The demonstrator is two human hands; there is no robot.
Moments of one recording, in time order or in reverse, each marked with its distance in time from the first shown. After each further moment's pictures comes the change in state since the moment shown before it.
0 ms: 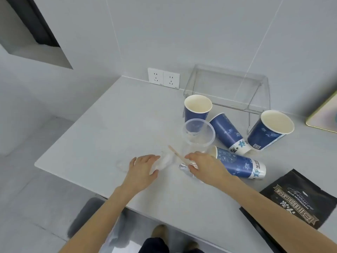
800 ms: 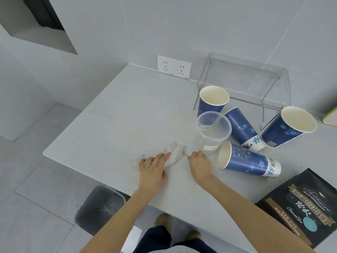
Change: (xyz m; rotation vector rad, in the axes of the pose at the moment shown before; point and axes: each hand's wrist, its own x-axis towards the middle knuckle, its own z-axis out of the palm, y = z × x) left_hand -0.009 -0.012 0.039 0.161 0.240 0.061; right_hand 0.049 -0.013 0.081 -0.234 0.102 0.165
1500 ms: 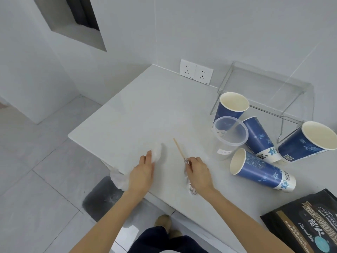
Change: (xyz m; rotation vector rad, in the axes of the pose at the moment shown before) left_hand -0.033 -0.028 -0.027 -0.135 0.001 -0.411; right_hand -0.025 -0.036 -0.002 0.477 0.051 -0.044
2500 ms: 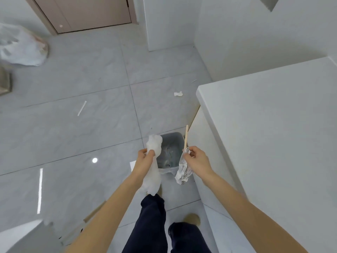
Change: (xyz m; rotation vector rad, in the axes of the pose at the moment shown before) left_hand -0.134 -0.223 -0.031 -1.260 0.182 -1.193; right_hand -0.042 -0.198 0.190 0.190 -0.766 -0.150
